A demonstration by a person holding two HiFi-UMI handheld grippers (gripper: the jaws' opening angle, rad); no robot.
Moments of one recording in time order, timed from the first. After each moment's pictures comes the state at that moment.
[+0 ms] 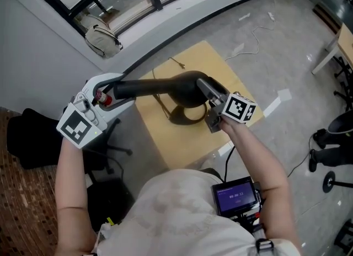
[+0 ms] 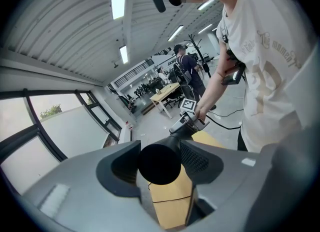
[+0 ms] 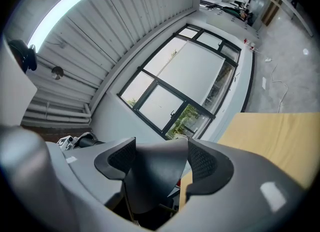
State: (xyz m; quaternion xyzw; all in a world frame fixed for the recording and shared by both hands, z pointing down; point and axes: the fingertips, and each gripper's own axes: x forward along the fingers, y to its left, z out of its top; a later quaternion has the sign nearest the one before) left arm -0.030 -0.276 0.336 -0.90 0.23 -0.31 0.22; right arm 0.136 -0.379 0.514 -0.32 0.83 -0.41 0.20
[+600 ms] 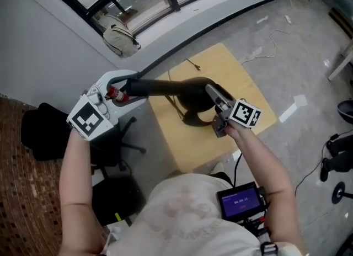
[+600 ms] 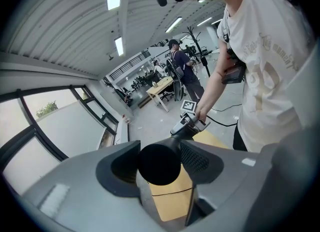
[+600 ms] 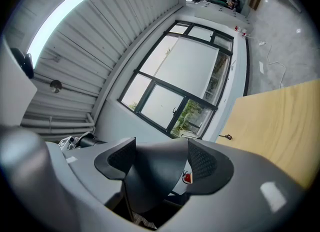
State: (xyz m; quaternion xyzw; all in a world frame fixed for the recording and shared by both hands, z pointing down) left arm -0.019 -0.277 0.332 -0.88 0.21 -0.35 0.22; right arm 0.118 -0.371 0.532 -0.27 0.81 -0.46 0.24
